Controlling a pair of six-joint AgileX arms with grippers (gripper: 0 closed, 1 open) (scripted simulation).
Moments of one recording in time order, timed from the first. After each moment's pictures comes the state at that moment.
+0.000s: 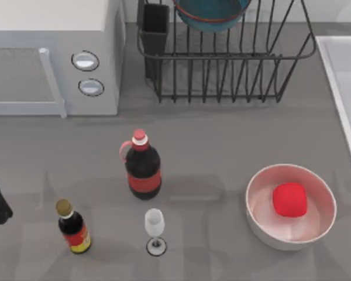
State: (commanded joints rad) left arm 0.00 0.00 0.00 0.00 0.00 0.00; right arm 0.07 0.25 0.18 -0.16 0.00 0.07
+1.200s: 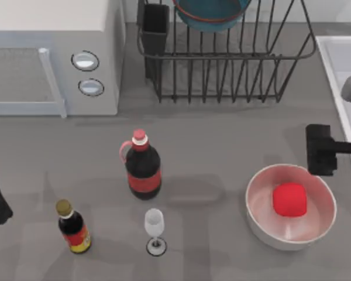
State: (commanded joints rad) left arm 0.00 0.00 0.00 0.00 0.00 0.00; right arm 0.37 1.30 0.94 -0.81 0.00 0.38
